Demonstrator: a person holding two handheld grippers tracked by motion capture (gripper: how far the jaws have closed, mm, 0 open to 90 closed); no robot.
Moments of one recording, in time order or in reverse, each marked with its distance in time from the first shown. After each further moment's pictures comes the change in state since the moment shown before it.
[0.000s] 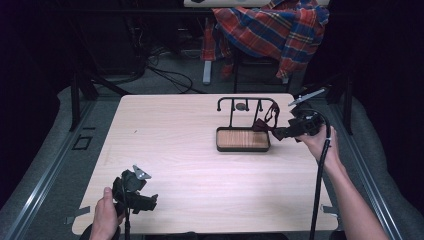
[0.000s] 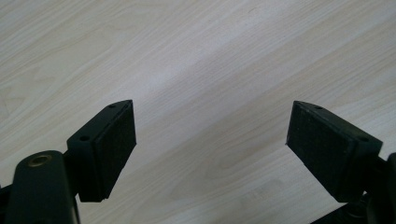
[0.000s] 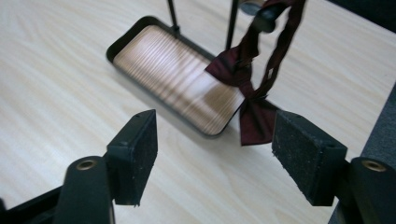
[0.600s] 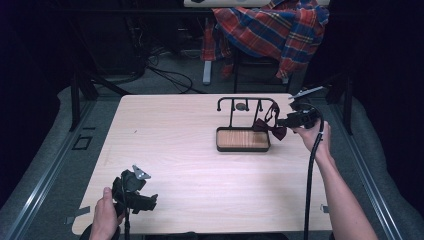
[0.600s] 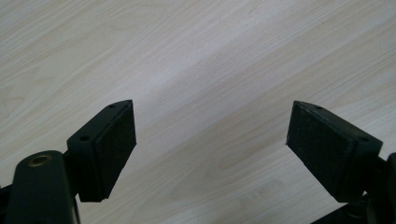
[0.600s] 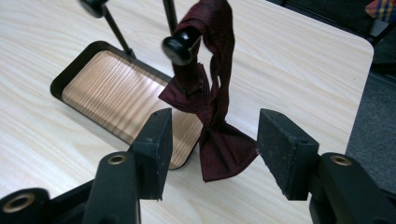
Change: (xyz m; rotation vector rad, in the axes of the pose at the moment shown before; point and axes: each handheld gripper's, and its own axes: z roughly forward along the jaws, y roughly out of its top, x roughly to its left) left arm 0.001 0.000 0.000 0.001 0.002 -0.002; right arm -0.031 0.008 0.033 -0.055 -0.082 0.091
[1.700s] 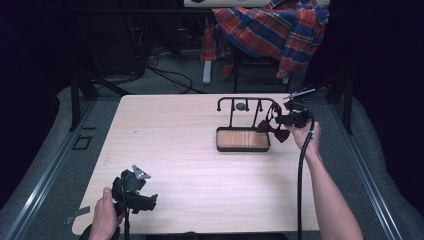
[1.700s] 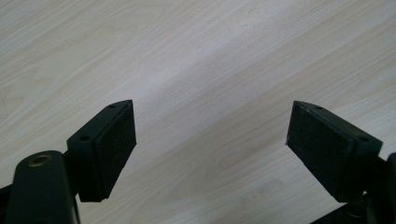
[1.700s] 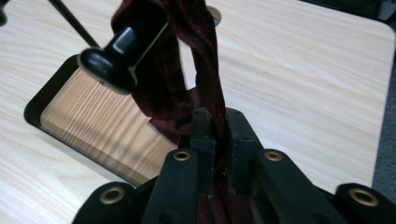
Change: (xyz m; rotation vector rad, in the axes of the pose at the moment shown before) left arm 0.000 0.000 0.000 -0.005 -0.004 0.000; right arm -0.008 0.000 0.040 -0.004 0.008 0.091
